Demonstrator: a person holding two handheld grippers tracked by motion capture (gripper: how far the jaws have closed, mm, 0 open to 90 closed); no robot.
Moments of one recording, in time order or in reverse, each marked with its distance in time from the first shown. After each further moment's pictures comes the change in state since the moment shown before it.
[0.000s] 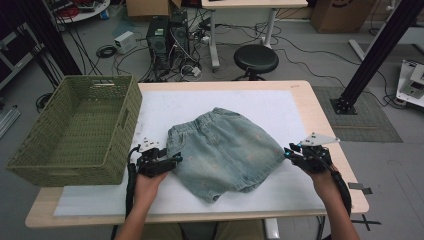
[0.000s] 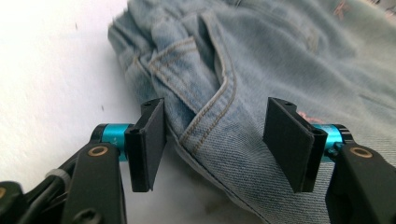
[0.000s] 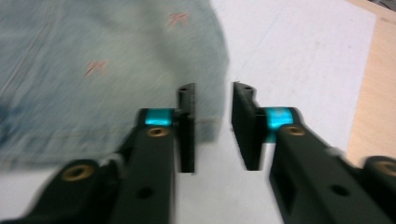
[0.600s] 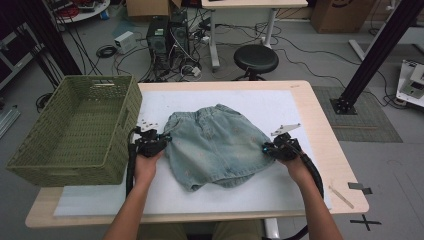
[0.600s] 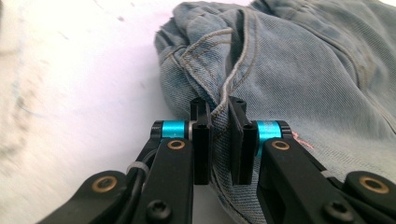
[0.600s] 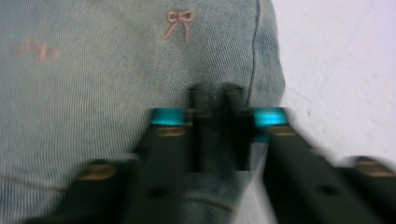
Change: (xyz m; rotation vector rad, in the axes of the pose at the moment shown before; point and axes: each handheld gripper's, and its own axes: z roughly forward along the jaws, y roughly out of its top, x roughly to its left) left arm 0.034 0.044 0.028 -0.007 0.136 0.061; right arm 0.013 0.025 0.084 0.151 0.130 -0.038
